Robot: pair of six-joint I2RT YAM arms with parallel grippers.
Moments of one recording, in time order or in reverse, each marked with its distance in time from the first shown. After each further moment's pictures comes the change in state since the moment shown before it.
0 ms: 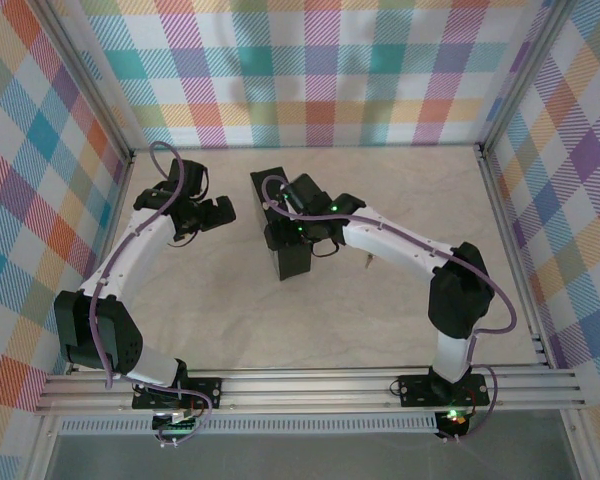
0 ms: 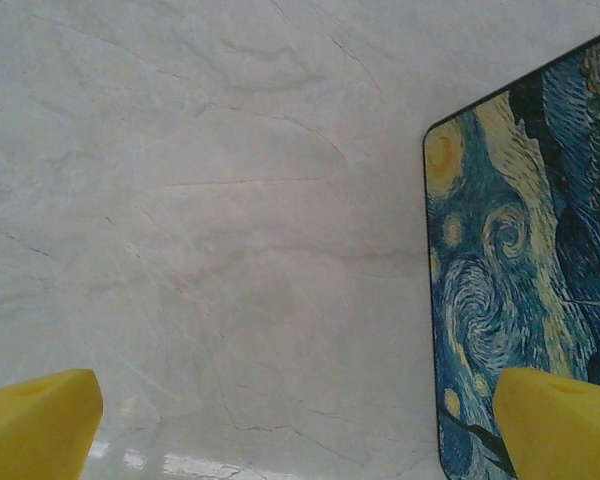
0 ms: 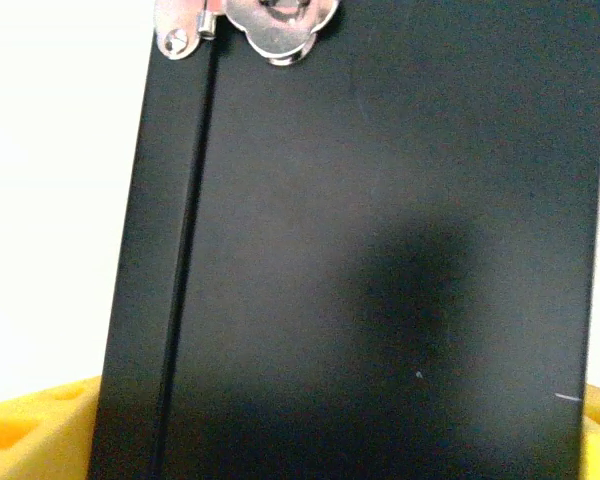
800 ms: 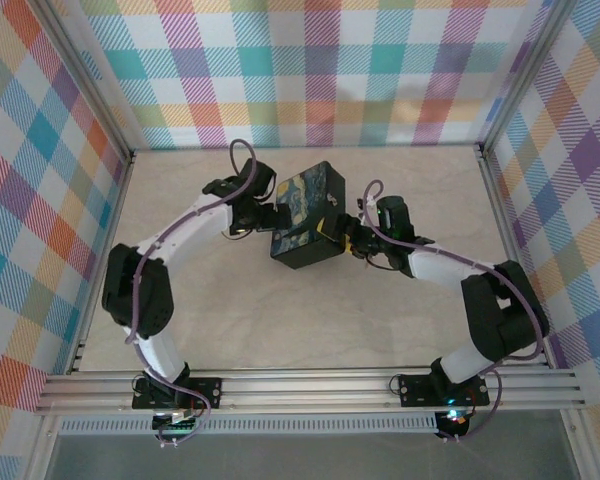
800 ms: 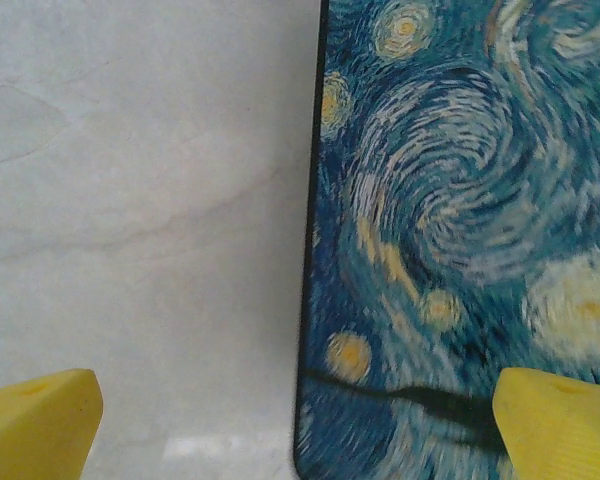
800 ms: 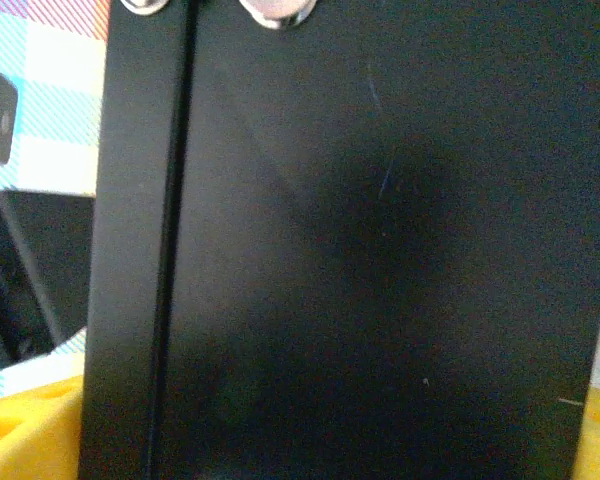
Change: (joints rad) left arm -0.280 0.317 0.190 0.058 0.014 -0.030; right arm -0.404 -0.252 -0.787 0.915 -0.612 0.475
